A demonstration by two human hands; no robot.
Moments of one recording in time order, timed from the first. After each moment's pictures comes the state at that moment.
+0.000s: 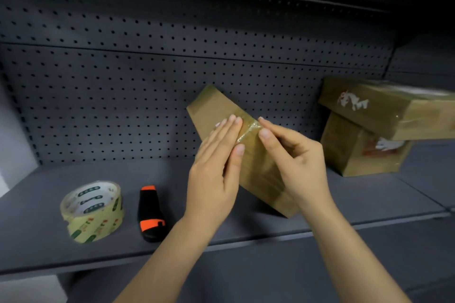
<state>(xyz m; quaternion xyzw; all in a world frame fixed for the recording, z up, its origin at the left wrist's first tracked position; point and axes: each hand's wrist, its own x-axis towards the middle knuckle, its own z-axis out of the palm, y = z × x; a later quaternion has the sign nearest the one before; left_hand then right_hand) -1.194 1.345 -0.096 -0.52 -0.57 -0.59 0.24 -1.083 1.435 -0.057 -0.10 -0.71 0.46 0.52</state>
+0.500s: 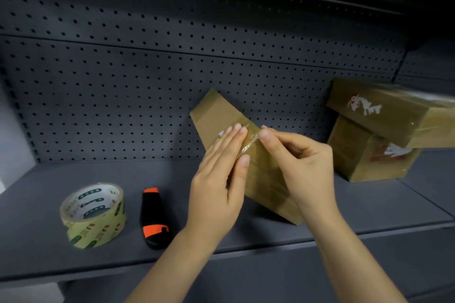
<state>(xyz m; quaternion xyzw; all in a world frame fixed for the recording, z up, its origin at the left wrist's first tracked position) -1.202 1.342 -0.105 -0.51 -0.55 -0.61 0.23 -1.097 1.430 -0.055 -0.11 -0.70 0.46 0.53</state>
